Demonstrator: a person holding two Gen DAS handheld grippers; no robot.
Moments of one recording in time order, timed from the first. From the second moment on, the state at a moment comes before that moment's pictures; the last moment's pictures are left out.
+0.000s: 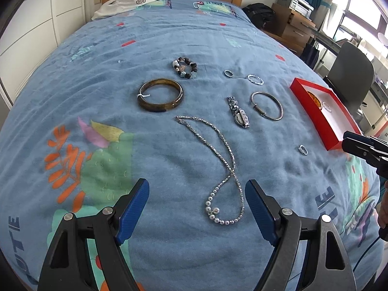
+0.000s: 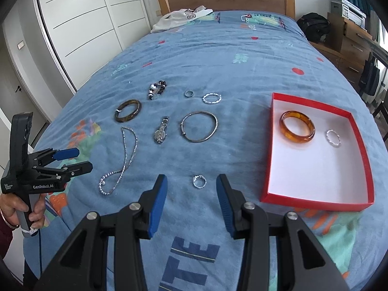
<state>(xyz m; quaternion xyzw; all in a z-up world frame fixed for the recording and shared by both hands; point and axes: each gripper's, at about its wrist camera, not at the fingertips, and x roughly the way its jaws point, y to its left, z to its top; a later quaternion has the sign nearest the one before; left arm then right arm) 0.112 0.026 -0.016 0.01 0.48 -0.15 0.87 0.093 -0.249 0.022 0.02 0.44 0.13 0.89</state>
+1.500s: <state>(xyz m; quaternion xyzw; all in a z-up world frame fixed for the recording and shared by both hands) 0.139 -0.014 -0.066 0.03 0.51 -0.19 0.84 0.138 -0.241 -0.049 0.04 0.49 0.12 0.86</state>
